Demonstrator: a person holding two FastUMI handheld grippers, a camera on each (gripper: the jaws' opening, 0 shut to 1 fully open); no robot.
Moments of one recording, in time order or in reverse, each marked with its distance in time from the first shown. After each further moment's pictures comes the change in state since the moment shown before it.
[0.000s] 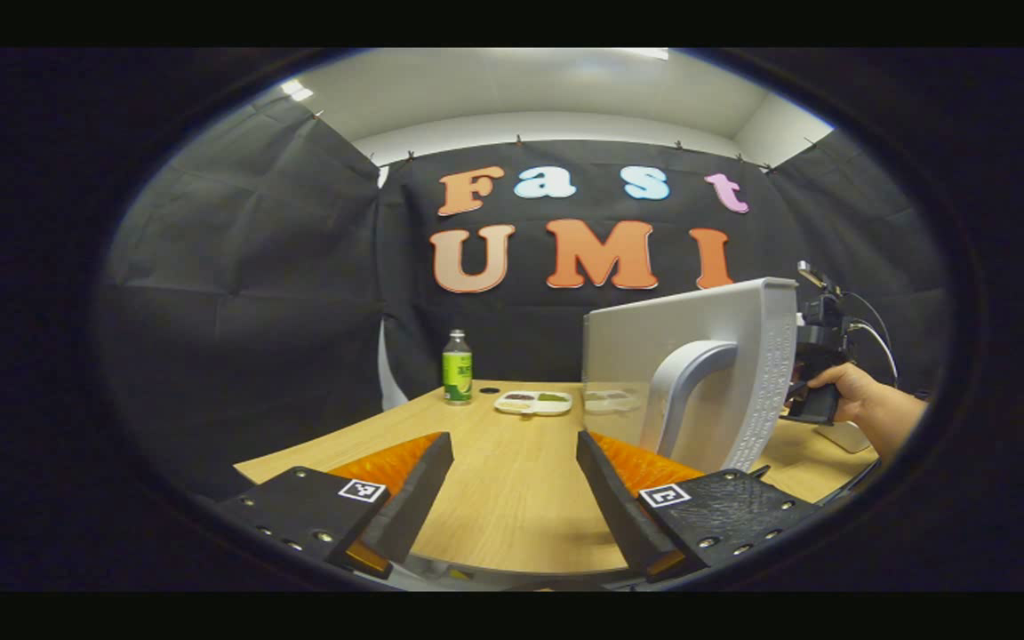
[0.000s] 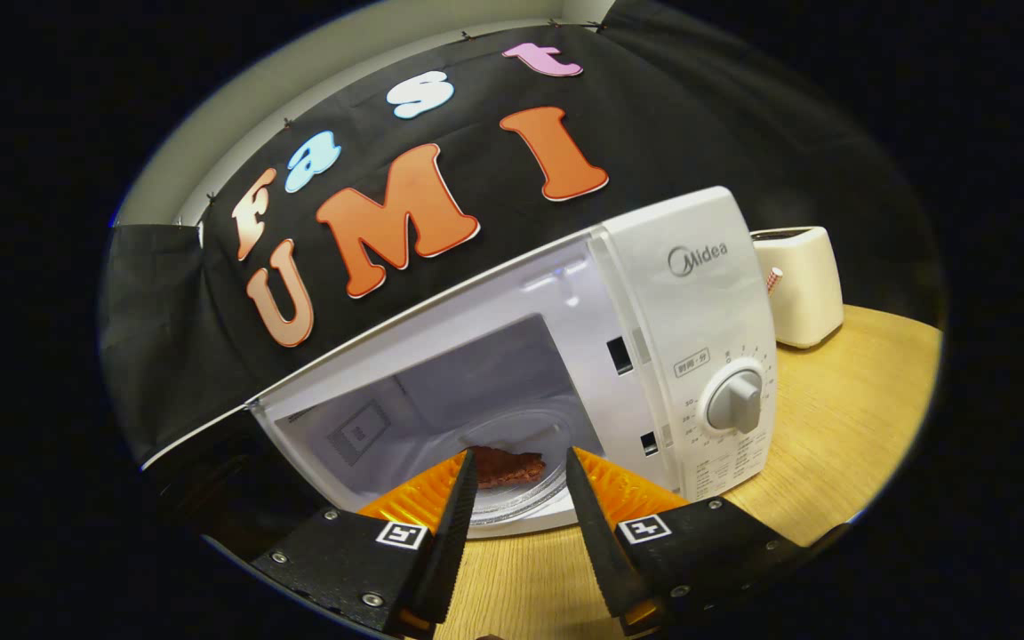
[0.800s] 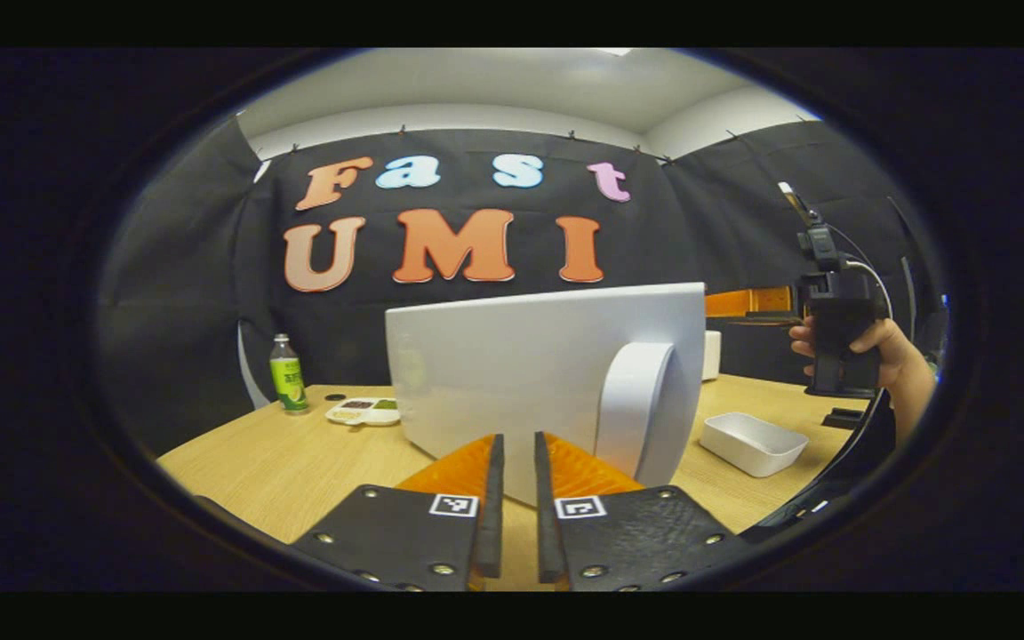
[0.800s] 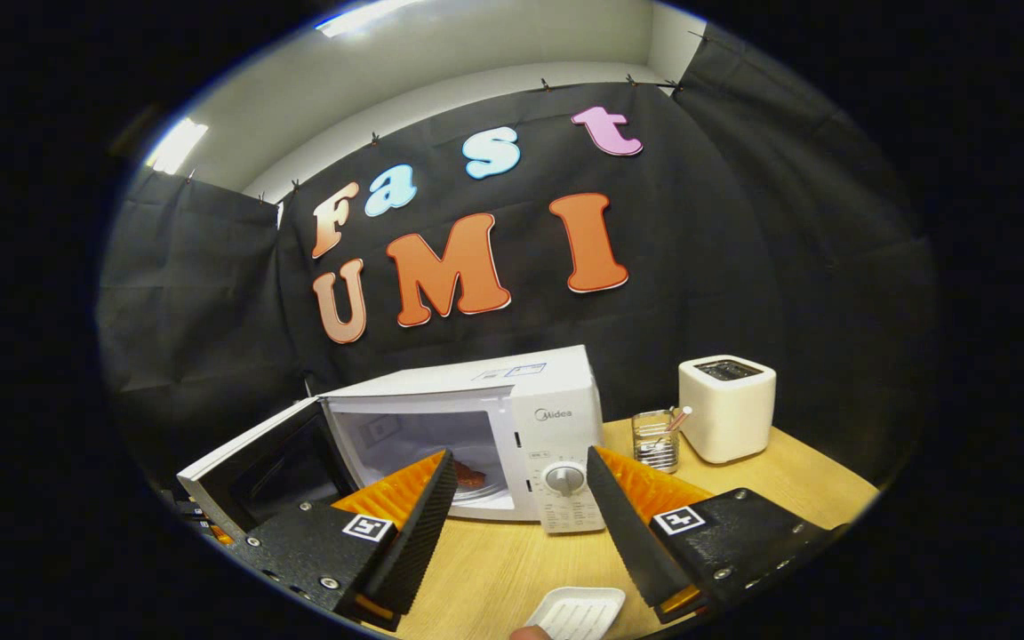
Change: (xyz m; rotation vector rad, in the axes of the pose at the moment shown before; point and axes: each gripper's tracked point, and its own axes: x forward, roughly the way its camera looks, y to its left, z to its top) left arm 0.048 -0.196 -0.009 0.079 0.036 -0.361; right arm -0.135 -0.085 0.098 -0.246 -0.150 0.077
